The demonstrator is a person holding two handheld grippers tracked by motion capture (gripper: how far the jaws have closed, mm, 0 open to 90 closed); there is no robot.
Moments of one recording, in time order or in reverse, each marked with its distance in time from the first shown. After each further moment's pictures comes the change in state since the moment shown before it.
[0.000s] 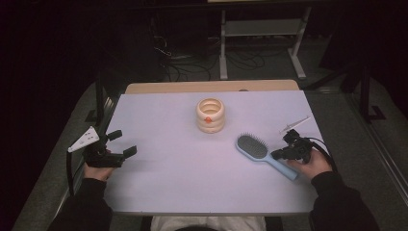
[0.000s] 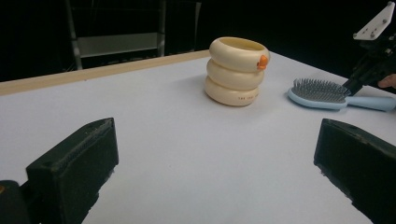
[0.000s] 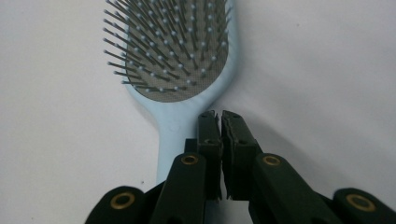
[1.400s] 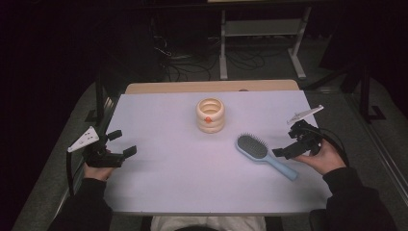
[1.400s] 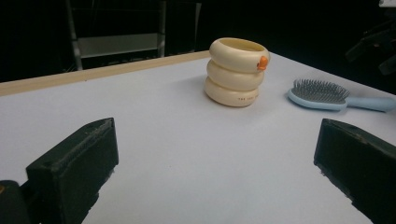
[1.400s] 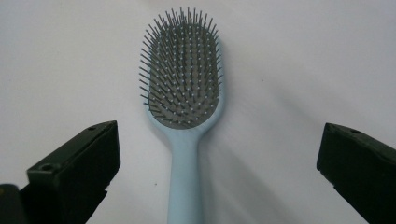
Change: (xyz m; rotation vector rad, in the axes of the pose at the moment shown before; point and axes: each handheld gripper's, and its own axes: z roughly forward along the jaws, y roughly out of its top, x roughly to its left) left arm 0.000 0.000 0.000 -0.002 -0.001 0.001; right arm 0.016 0.019 -0.050 -0.083 -0.079 -0.068
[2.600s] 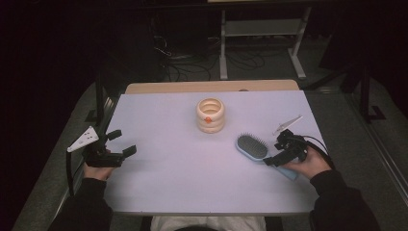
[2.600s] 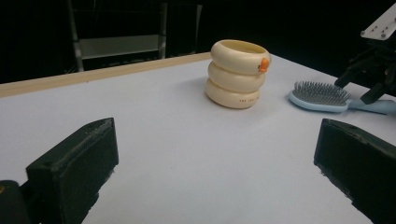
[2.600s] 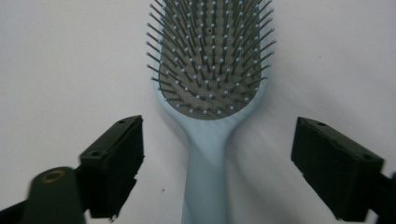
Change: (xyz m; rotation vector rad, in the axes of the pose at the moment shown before) left arm 0.001 0.000 -0.001 -0.009 0.003 -0.008; right arm 0.010 -0.009 0.046 0.102 0.055 -0.050
